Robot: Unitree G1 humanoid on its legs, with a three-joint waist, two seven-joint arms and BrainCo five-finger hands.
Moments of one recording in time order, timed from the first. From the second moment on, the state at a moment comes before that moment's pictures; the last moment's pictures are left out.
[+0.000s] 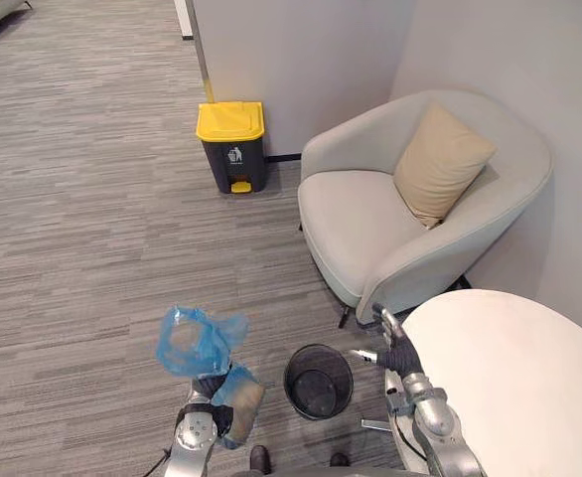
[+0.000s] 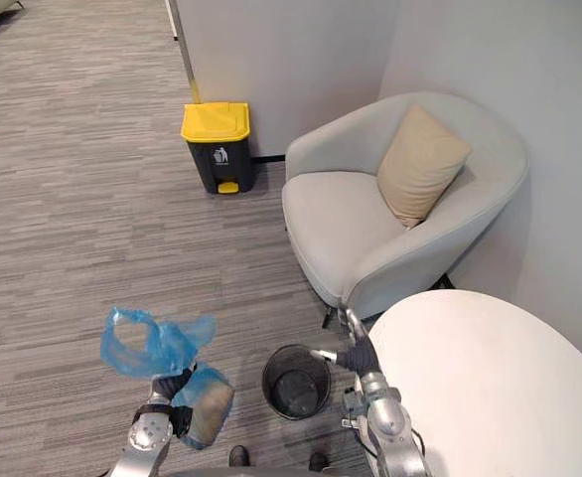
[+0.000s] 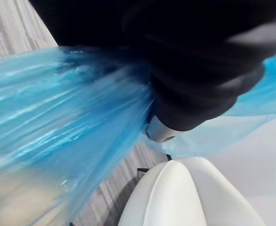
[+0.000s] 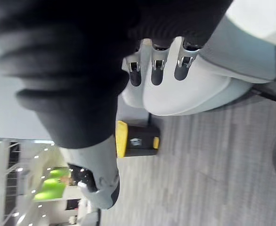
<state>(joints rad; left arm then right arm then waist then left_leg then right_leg) 0.19 0.09 0.01 0.51 0.23 -0.14 0.21 0.19 -0.11 0.11 0.34 -0.04 -0.26 0.00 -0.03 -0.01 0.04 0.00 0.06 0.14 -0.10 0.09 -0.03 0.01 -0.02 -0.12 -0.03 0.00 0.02</state>
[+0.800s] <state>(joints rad) 0.25 0.10 0.01 0.60 0.19 -0.17 0.13 0.13 -0.11 0.10 0.58 -0.10 -0.22 -0.02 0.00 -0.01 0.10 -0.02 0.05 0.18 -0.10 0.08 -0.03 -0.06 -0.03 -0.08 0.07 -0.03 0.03</state>
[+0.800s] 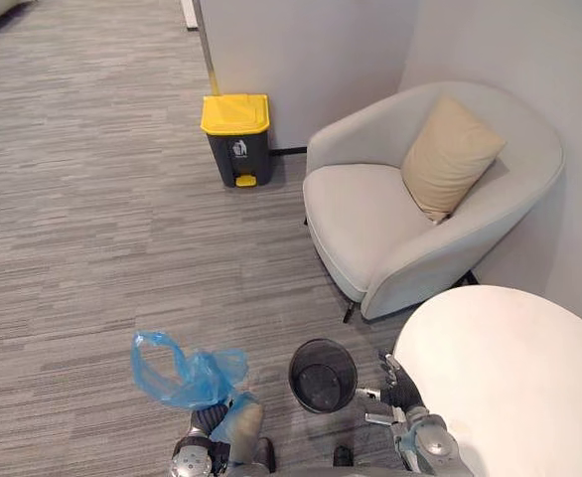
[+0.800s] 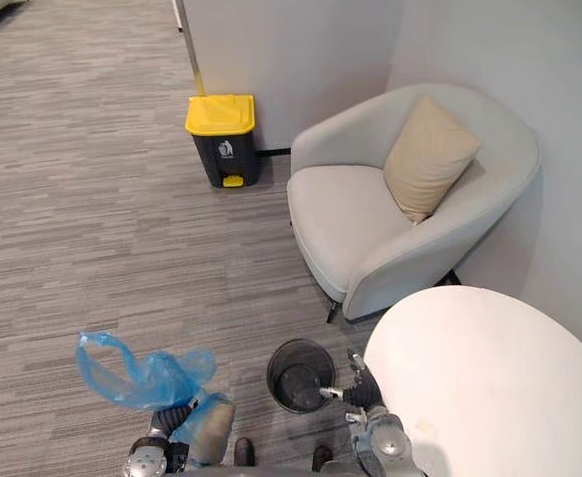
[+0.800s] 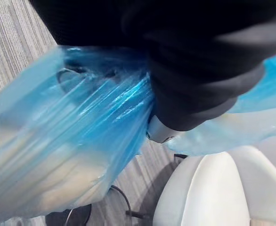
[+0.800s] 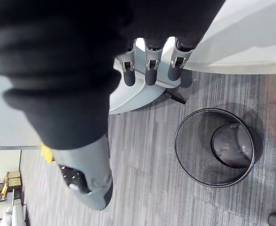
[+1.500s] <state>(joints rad) 0.22 0.05 -0.02 0.37 0.12 -0.18 0.11 0.08 -0.13 0.13 0.40 -0.13 -0.21 -0.11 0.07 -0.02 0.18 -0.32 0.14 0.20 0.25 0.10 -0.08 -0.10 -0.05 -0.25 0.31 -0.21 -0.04</state>
